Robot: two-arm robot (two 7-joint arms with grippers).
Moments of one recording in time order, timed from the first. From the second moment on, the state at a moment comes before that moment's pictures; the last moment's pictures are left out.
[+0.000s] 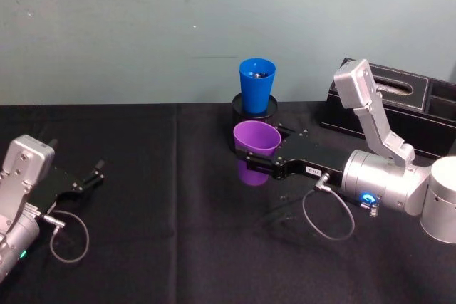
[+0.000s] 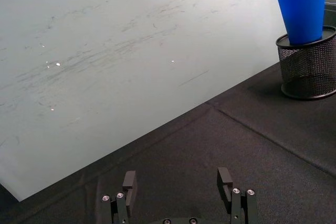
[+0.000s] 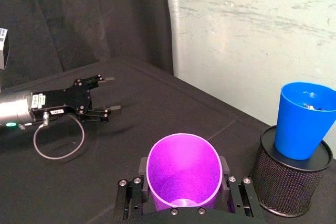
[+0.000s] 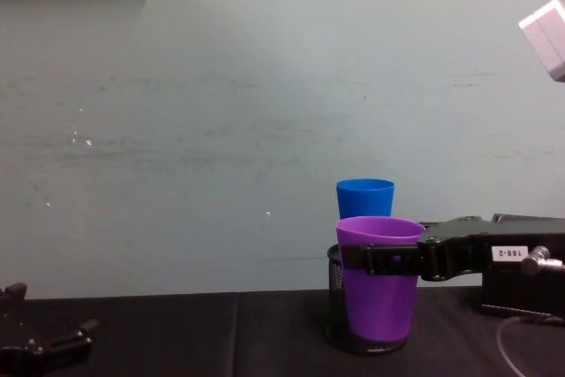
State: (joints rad) left arm -0.20 0.60 0.45 -1.41 -0.25 -0.12 0.03; right arm 0.43 0.52 -0.50 -1.49 0.53 0.21 0.54
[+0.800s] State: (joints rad) left arm -0.20 0.60 0.45 -1.41 -0.25 -0.12 0.03; right arm 0.43 0.52 -0.50 -1.49 0.53 0.21 0.54
